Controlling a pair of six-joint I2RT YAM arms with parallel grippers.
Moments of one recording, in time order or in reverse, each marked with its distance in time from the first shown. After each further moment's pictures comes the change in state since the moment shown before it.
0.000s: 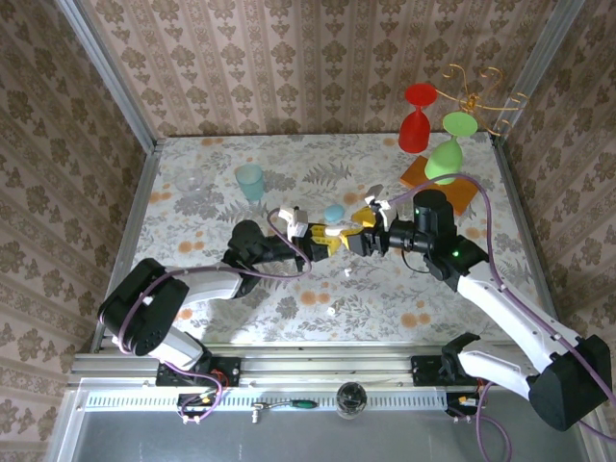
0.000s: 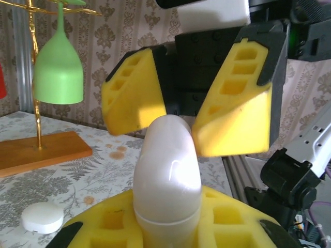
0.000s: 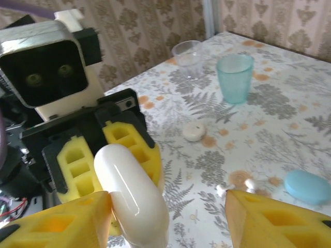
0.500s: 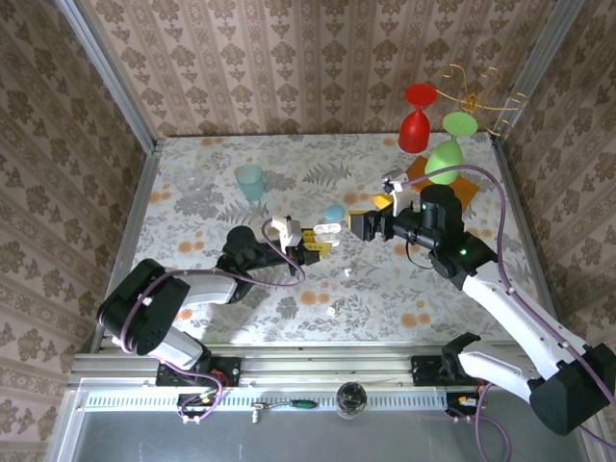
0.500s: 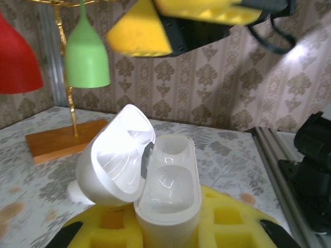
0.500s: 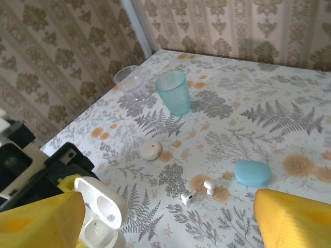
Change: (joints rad) left arm 0.066 -0.001 -0.103 0.019 -0.017 0.184; right arm -0.010 -0.035 0.045 -0.044 0.243 0.203
